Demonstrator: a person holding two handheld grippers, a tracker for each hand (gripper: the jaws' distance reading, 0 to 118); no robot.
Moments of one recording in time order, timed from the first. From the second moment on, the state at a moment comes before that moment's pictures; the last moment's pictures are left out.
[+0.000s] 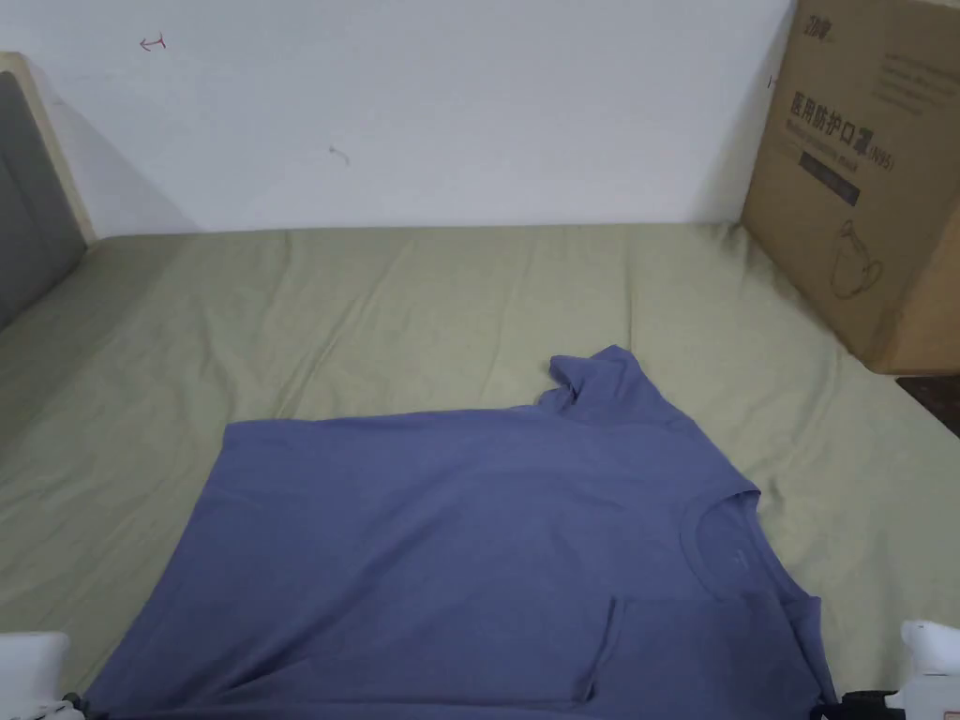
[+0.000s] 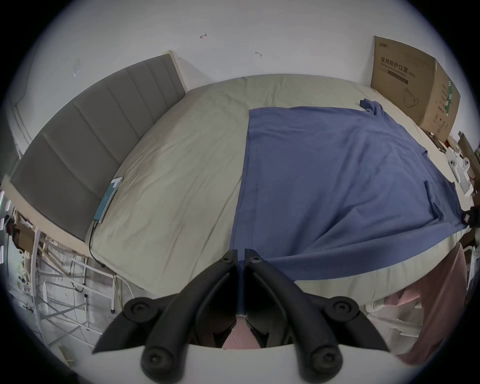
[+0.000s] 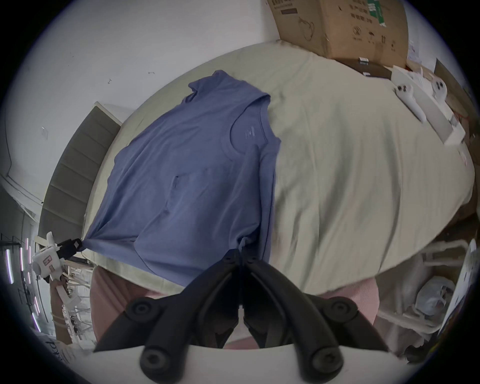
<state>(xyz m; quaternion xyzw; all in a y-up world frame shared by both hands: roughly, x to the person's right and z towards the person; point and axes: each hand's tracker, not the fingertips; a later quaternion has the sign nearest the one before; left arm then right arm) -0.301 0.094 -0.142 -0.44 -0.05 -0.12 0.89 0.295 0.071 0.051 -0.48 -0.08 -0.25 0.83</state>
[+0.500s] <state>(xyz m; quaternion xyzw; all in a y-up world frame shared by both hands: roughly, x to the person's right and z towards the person) -0.316 0.114 -0.113 -0.41 -0.07 -0.02 0.91 0.281 0.104 0.046 -0.42 -0.08 -0.19 0.88</state>
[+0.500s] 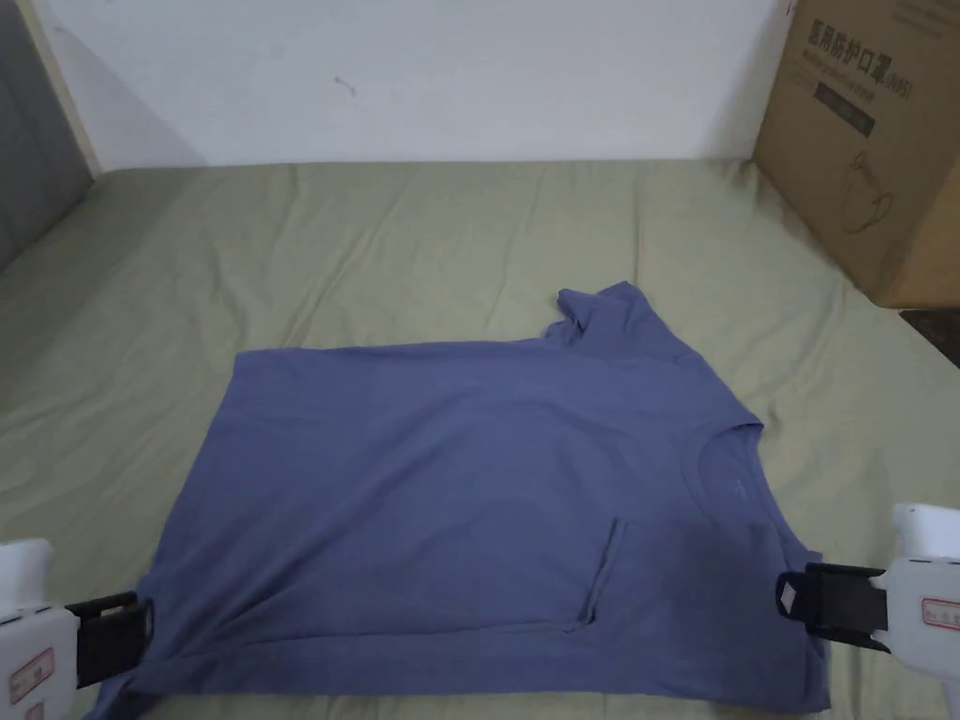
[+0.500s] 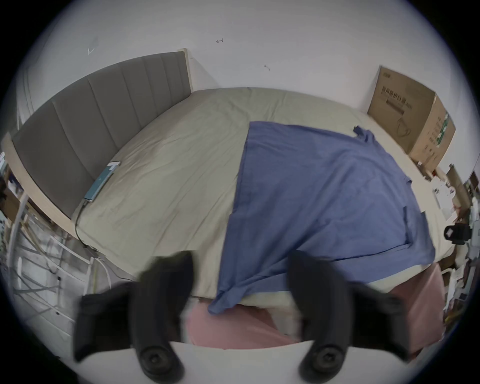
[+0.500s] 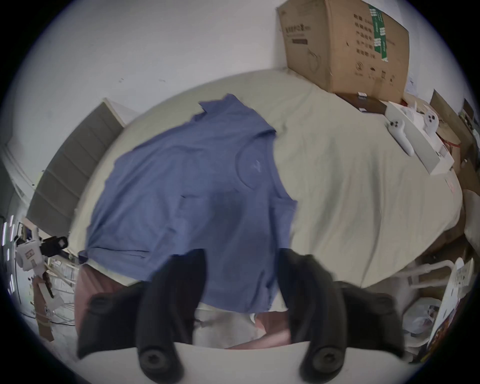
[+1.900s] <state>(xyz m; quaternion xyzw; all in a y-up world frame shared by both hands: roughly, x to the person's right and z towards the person) -0.301 0.078 -0.122 -0.50 -0.08 -0.05 0.86 0.276 0.041 0.052 -0.52 -0.09 -0.17 0.83</state>
